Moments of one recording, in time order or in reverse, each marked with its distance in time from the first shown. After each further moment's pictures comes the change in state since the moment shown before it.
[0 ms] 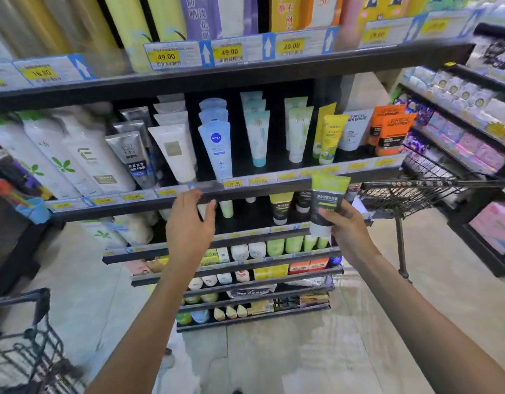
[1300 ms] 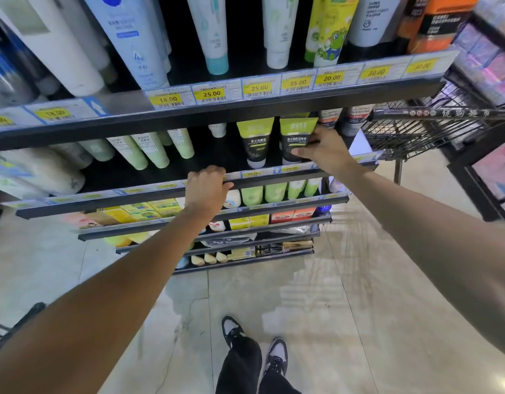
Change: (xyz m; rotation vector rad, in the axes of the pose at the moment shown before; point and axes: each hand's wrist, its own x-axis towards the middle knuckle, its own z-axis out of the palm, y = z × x) left_hand -0.015 -0.057 0.233 0.464 -0.536 0.169; right_hand 0.155 0.086 -0.055 -0.833 -0.115 0.014
